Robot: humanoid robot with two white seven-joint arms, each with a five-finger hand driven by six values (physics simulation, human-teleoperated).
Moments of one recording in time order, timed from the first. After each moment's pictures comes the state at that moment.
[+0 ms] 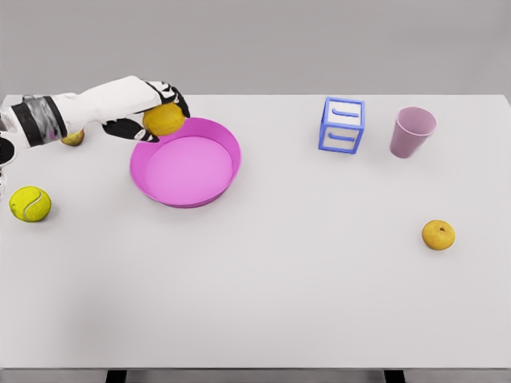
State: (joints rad) left arm -0.71 0.55 -0.40 -1.27 -0.39 -0.61 -0.61; right arm 0.05 0.00 -0.30 0.08 0.25 -0.01 0.09
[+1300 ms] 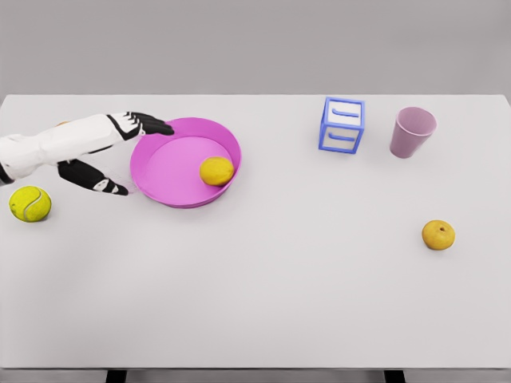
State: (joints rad) left arm -0.48 0.84 -0.39 -1.54 0.06 -0.61 -0.61; right arm 0.05 0.00 -0.30 0.08 0.25 -0.01 0.09
